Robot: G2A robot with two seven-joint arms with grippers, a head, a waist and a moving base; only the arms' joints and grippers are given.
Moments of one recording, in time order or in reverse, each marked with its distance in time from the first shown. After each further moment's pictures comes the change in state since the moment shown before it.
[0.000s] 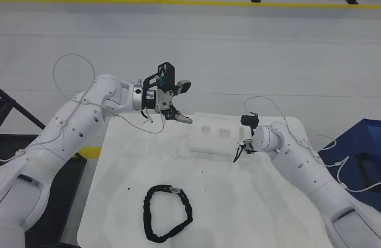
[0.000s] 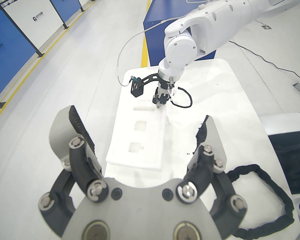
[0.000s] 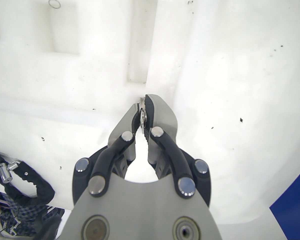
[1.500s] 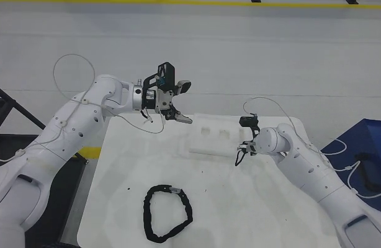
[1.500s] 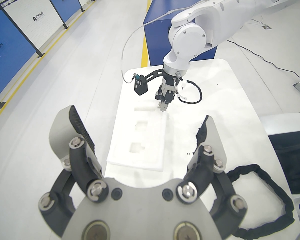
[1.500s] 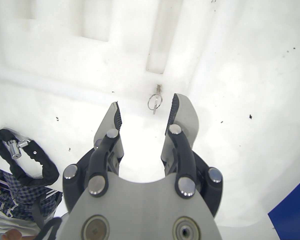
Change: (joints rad) left arm 0.000 0.000 0.000 0.000 0.000 0.000 0.000; right arm -0.033 0.075 -0.001 -0.123 0.095 -0.050 0.003
